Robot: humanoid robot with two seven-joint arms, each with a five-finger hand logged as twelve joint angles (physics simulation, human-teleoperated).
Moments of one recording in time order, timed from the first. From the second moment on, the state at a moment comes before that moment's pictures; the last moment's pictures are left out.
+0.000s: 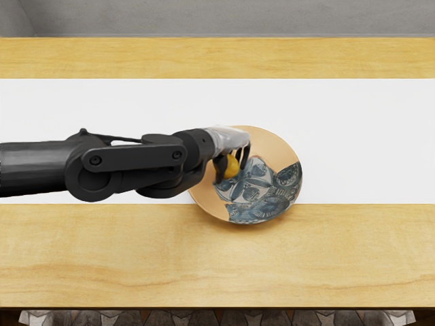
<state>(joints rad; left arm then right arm) -1.36 0.12 0.05 -1.33 1.13 -0.06 0.61 -0.04 0.00 -0.02 0.20 0.05 -0.10 0.05</state>
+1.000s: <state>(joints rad) -1.35 0.50 -0.26 -1.34 0.42 -0.48 0.61 -0.04 0.00 -0.02 0.20 0.05 -0.10 0.05</state>
